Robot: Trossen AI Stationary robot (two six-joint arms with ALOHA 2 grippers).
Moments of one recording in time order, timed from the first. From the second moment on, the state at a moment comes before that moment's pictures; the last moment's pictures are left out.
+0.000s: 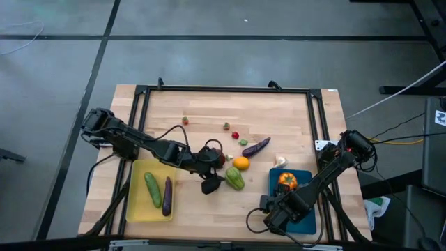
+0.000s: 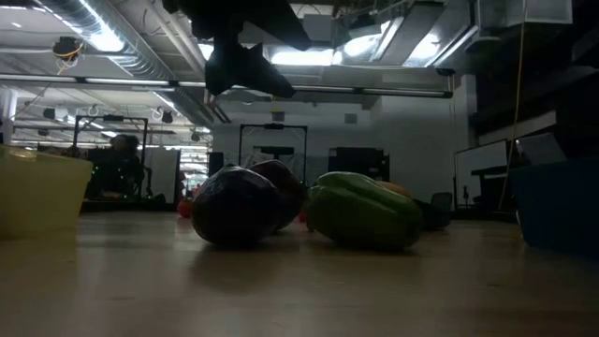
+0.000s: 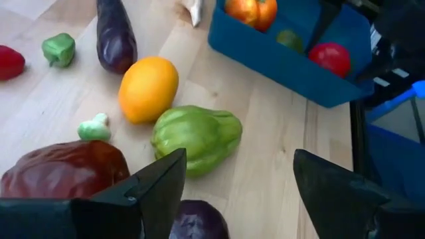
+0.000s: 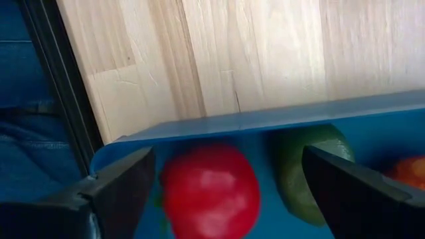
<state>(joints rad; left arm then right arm) -0.29 1.60 1.07 -0.18 -0.18 -0.63 0.75 1.81 1.36 -0.94 0.01 0.96</state>
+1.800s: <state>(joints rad) -0.36 1.76 1.07 -0.32 -0.18 -0.65 0.69 1.81 1.36 -0.94 0.01 0.80</state>
